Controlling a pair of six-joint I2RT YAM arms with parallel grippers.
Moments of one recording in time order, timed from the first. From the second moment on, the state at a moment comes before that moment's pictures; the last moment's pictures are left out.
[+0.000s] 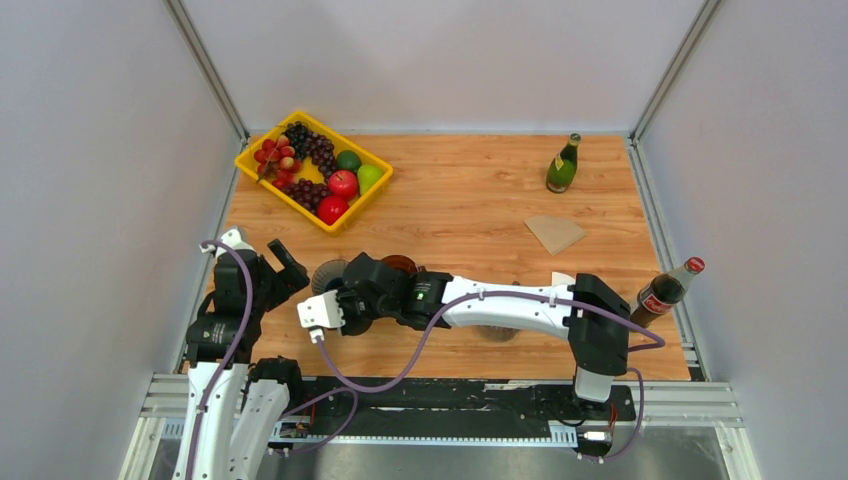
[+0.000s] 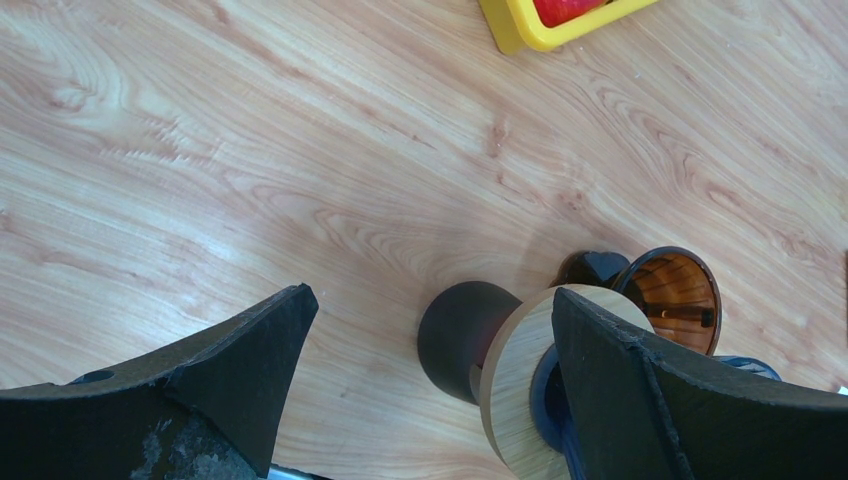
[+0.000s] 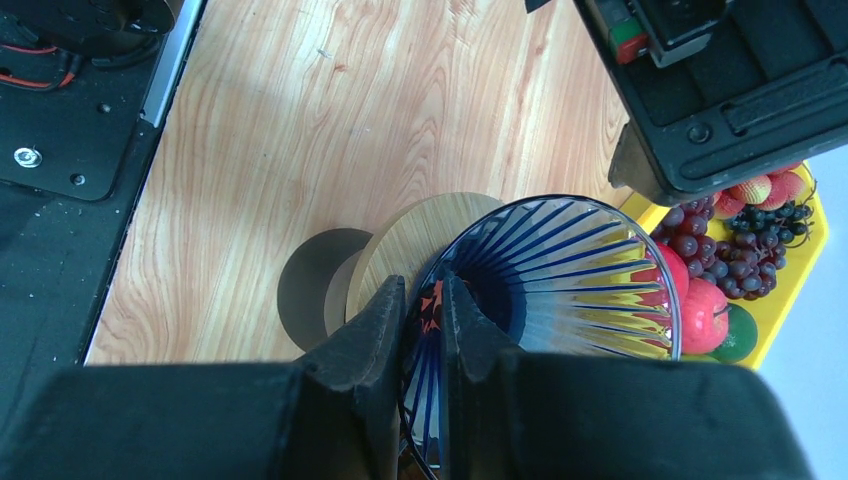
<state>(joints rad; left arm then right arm) -0.04 0.53 0.77 -0.90 -0.14 -0.57 1.29 1.80 1.42 -0.20 -0.12 -0.72</state>
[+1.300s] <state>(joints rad) -0.04 0.52 0.78 -0.90 -0.14 -0.55 1.26 1.85 1.56 -0.40 -0.21 -0.73</state>
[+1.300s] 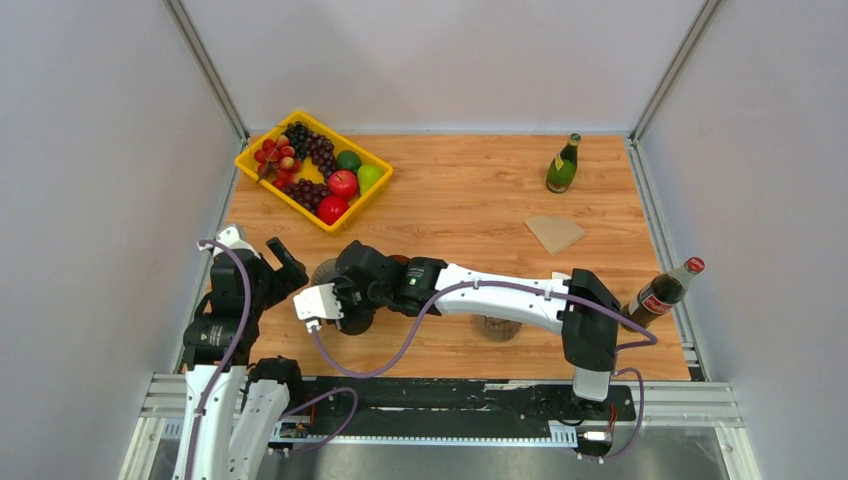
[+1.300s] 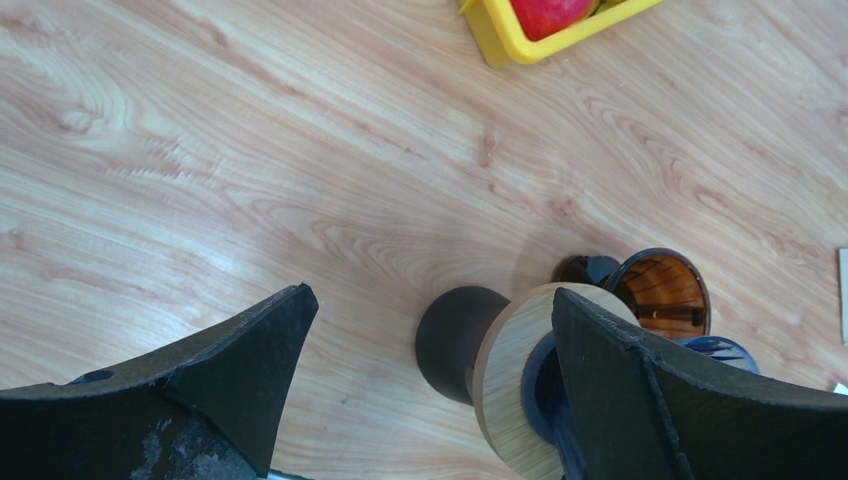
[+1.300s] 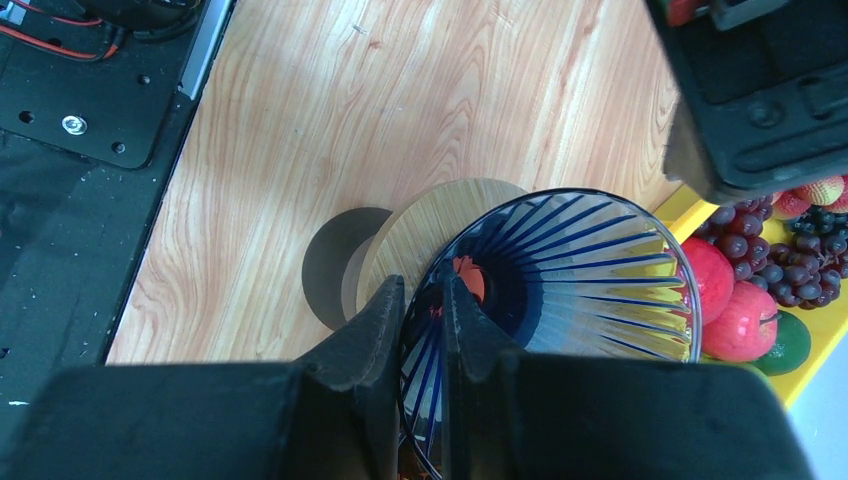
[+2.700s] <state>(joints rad) -0.04 0.55 0.86 -0.87 -0.10 -0.52 1.27 1.92 1.77 -0.76 -0.10 -0.68</state>
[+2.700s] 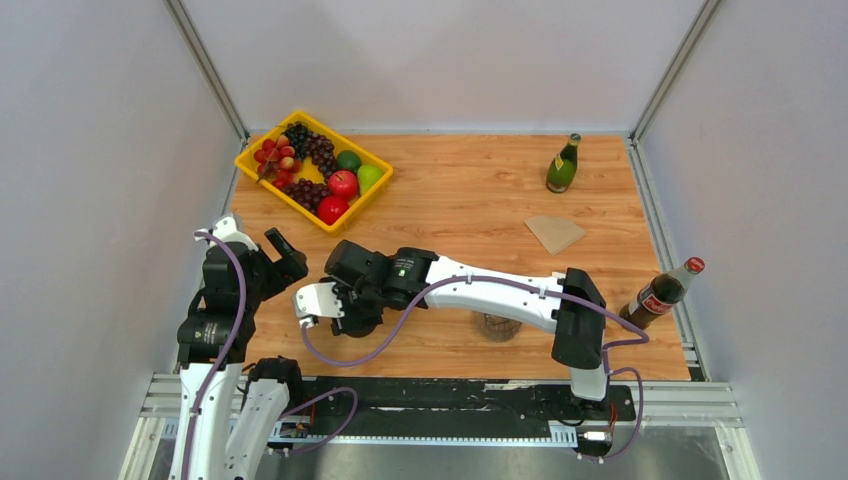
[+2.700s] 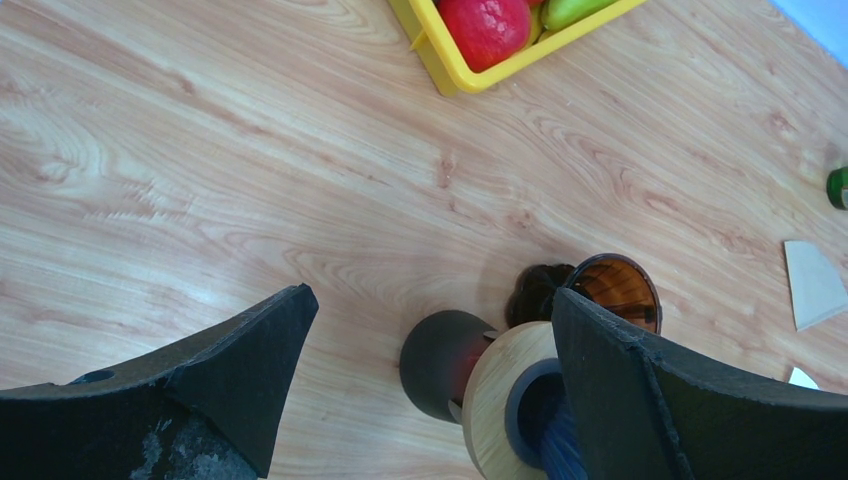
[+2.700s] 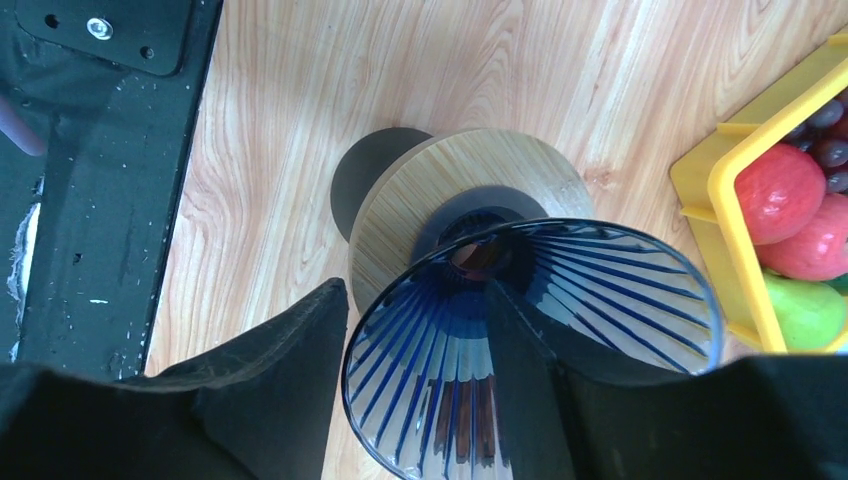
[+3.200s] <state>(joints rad) -0.04 0.56 0.88 -0.87 0.03 -0.49 1.26 1.76 1.76 -0.70 -0.08 -0.56</state>
